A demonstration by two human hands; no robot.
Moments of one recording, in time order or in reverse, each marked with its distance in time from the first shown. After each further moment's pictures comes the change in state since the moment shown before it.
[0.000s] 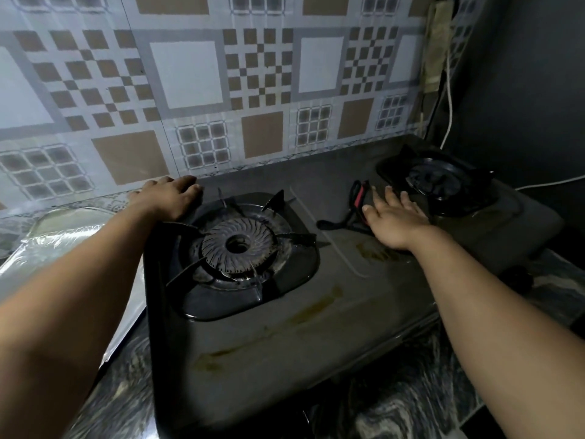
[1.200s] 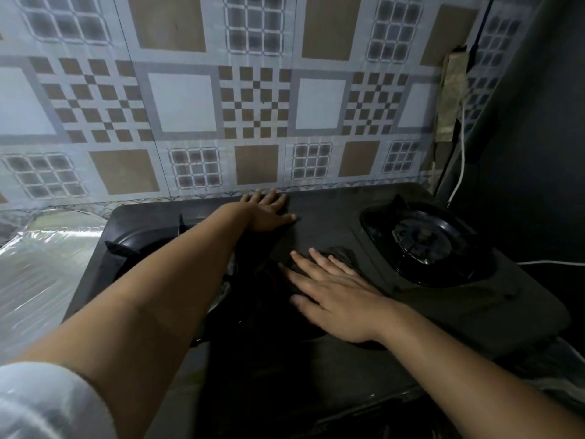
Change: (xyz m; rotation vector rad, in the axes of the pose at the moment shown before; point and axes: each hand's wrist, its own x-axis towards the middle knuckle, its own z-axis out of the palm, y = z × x) left_hand 0.020 0.240 -0.003 0.075 -0.255 0.143; right_hand -0.018 0.016 -0.010 -0.154 -0.137 -0.855
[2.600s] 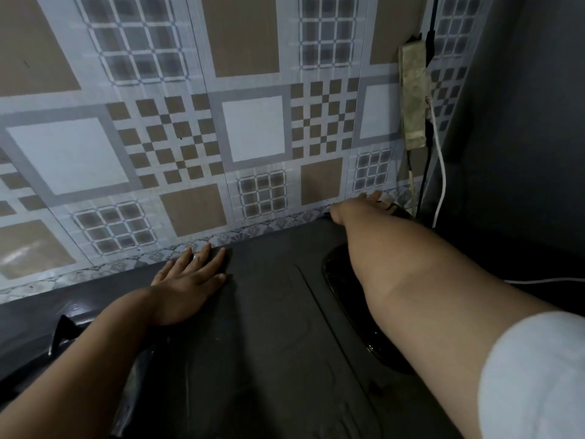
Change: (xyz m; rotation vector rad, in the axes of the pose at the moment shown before) left_hand 0.009 -0.003 0.002 -0.061 -0.062 -0.042; right_hand 0.186 0.286 -0.084 0.289 0.083 1.193
